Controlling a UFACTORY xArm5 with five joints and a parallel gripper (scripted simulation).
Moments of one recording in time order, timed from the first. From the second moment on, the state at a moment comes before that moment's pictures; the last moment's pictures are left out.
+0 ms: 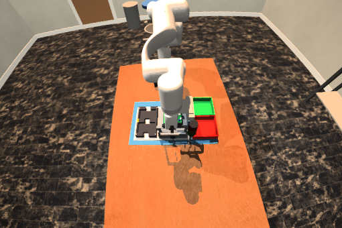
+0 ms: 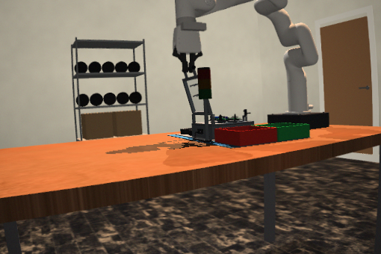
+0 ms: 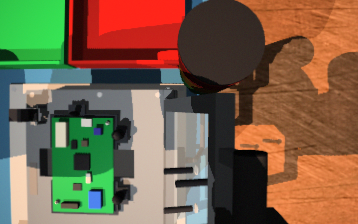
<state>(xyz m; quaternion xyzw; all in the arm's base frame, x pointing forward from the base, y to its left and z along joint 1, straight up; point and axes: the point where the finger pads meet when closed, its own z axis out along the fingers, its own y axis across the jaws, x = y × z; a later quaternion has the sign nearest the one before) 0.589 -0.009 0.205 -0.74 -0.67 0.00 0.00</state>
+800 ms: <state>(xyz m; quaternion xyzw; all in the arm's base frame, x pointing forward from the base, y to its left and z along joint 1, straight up) 0.588 -0.009 0.206 -0.74 -0.67 0.00 0.00</state>
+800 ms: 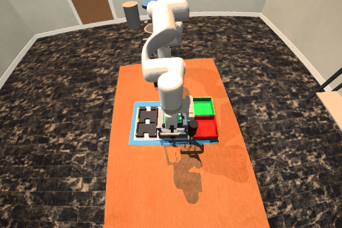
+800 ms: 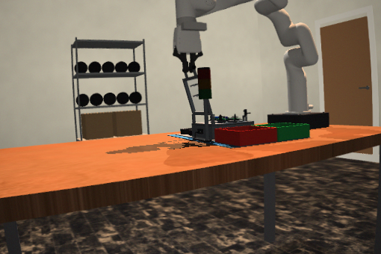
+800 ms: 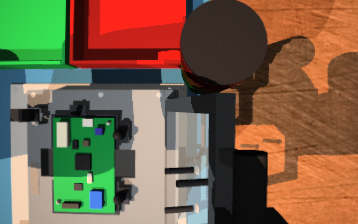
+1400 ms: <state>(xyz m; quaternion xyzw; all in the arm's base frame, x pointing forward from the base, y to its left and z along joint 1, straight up) 0.579 -0.008 0.208 -0.74 -0.67 0.00 0.00</state>
